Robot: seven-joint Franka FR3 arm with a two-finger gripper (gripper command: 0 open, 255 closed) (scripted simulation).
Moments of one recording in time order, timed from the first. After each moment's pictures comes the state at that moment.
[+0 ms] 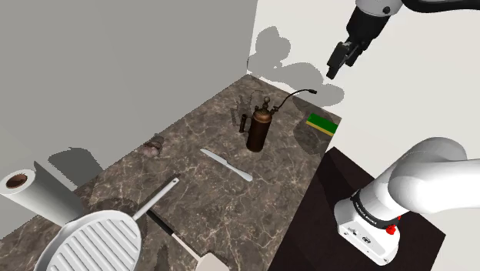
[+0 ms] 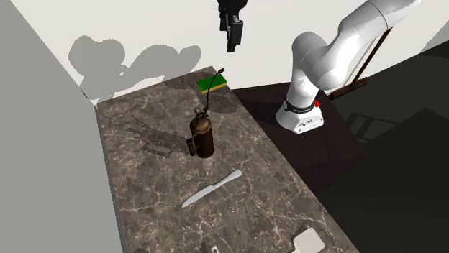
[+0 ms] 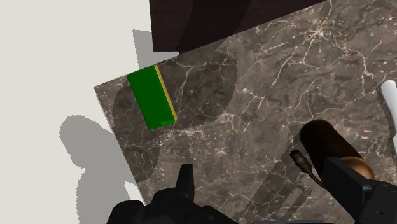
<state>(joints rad) 0.00 -0.80 0.06 -2.38 -0.11 1.64 0.01</state>
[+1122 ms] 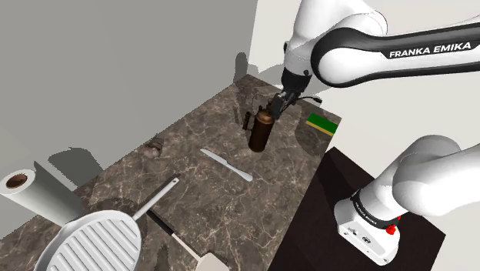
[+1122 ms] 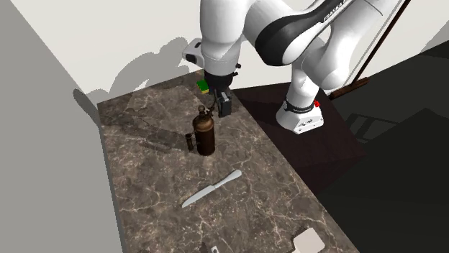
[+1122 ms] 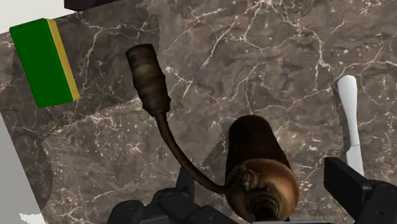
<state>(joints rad) 0.12 -0.53 0.22 -2.53 -0.01 2.04 0.14</state>
